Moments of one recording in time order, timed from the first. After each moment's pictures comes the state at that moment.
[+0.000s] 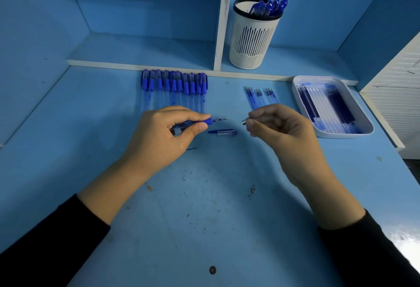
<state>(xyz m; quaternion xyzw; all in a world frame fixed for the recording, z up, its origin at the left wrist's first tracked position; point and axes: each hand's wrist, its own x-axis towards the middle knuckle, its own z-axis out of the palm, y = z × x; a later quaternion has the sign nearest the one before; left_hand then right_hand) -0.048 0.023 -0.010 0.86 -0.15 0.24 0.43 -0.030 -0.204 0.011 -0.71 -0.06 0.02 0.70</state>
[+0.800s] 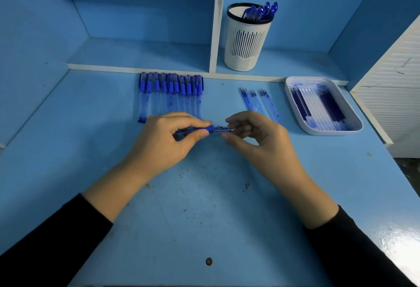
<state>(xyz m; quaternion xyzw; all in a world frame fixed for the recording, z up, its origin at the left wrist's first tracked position) -0.053 0.016 -0.013 0.86 -0.16 0.22 0.43 -0.043 -0.192 0.004 -0.81 -0.18 -0.03 0.56</state>
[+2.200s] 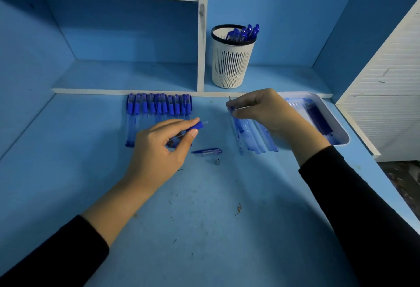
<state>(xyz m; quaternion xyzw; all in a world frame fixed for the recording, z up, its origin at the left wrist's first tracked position) -0.029 0.003 -0.016 0.84 -0.15 0.33 0.41 0.067 -0.216 0.034 -0.84 -0.09 0.08 0.53</state>
